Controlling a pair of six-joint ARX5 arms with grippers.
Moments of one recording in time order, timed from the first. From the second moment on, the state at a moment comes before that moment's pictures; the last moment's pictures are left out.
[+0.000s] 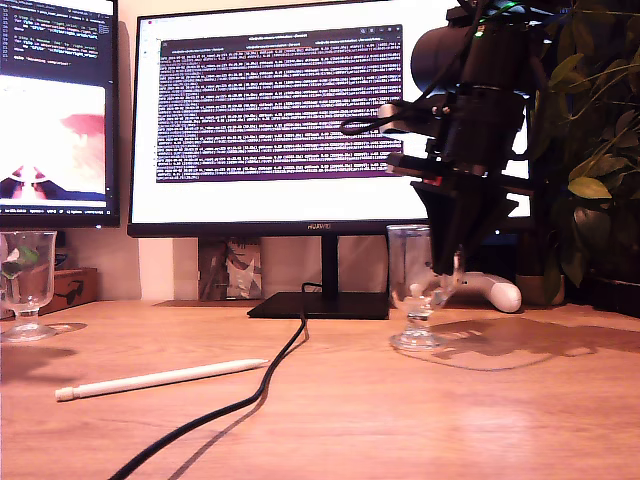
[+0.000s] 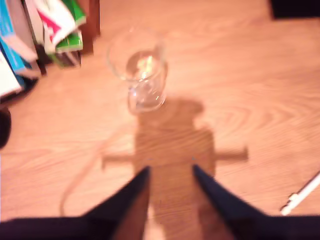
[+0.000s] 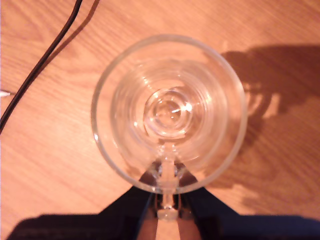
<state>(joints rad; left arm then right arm) 0.02 1.24 1.16 -0.87 0.09 0.11 0.42 1.83 1.46 -0.86 -0.09 -0.14</state>
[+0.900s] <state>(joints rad) 0.08 1.68 1.40 -0.90 0.04 0.17 0.42 1.83 1.46 -0.83 -0.10 -0.16</state>
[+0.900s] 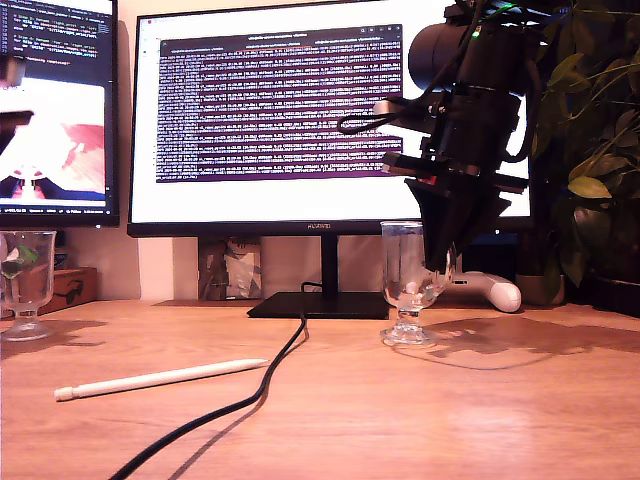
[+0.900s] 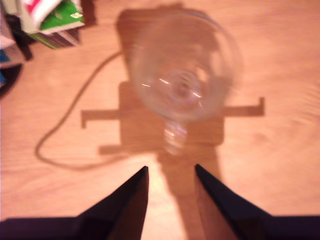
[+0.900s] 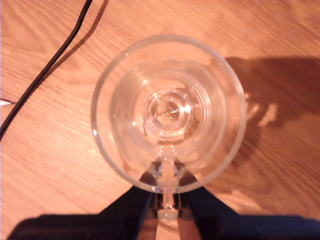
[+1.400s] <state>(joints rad) 0.09 1.73 1.40 -0.87 0.11 0.18 0.42 1.83 1.46 -0.81 -0.10 -0.16</state>
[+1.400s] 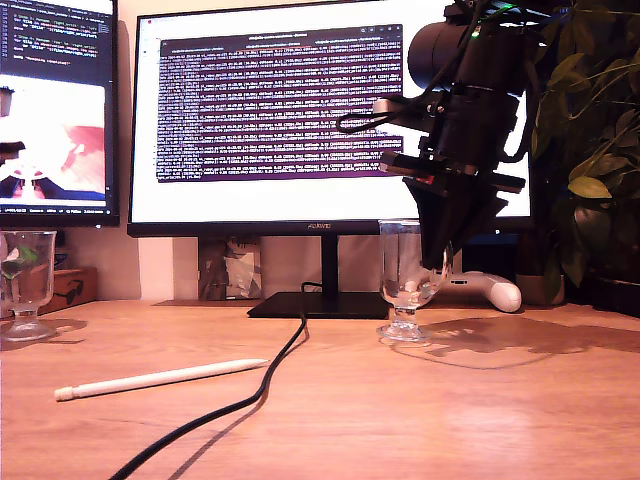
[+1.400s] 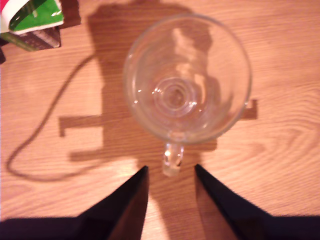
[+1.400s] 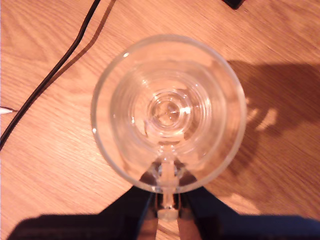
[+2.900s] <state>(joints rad) 0.09 1.81 1.41 -0.80 0.15 0.20 0.43 1.83 1.46 -0.79 -0.10 -0.16</state>
